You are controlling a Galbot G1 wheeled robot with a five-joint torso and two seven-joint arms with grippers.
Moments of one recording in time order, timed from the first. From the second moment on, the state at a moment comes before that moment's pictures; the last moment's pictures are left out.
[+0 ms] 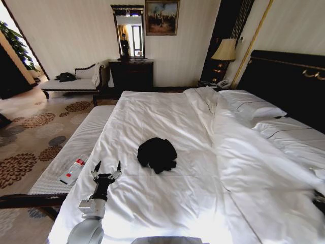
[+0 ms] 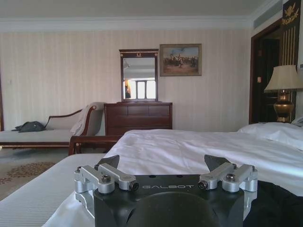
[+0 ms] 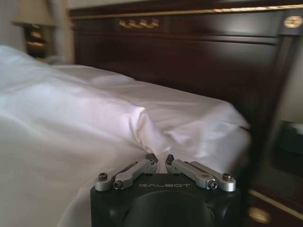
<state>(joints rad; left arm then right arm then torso) 1.76 -1.22 -0.51 -2.23 -0.24 -0.10 -0.24 -1.77 1.33 1.55 1.97 0.64 -0.39 0.08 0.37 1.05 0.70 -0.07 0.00</state>
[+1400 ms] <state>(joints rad) 1.79 -1.21 -0.52 -2.26 -0.23 -0.10 -0.24 -1.65 1.22 1.64 1.41 0.38 -0.11 0.16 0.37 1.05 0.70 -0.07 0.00</state>
